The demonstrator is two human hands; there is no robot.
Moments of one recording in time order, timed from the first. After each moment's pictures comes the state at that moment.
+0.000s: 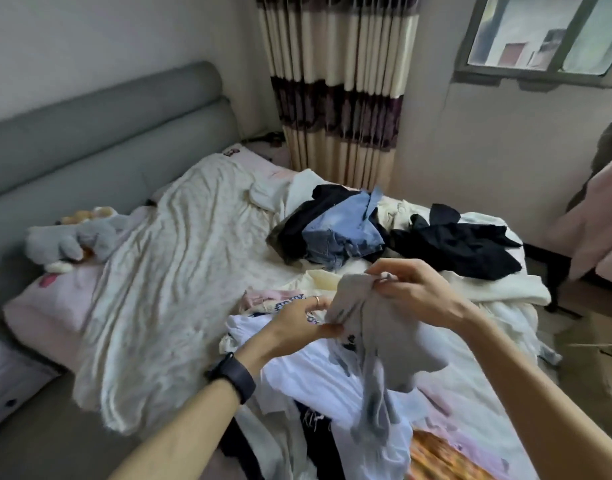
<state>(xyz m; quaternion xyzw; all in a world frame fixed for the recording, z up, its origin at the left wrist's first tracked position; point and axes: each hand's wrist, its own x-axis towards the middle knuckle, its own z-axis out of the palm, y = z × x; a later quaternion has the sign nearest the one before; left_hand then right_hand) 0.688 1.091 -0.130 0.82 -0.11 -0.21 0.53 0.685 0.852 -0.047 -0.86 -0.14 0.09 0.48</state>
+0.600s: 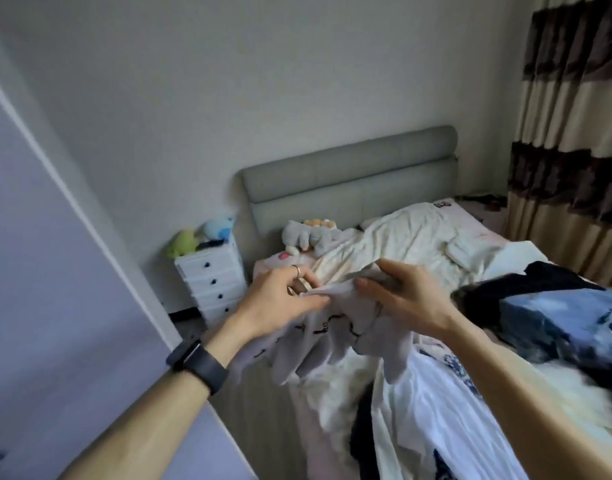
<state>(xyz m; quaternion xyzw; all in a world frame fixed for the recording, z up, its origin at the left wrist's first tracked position) 0.462 1.270 0.044 0.91 0.17 0.15 0.35 0.615 1.077 0.023 -0.75 -0.47 0.02 0.46</state>
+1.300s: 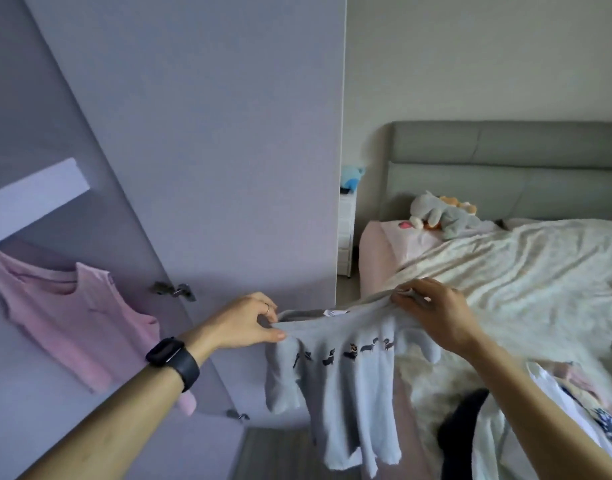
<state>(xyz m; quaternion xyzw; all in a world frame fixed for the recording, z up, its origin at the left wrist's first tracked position) 0.142 1.423 -0.064 0.88 0.39 0.02 0.26 0.467 1.261 -0.058 -0.72 -0.59 0.08 0.35</state>
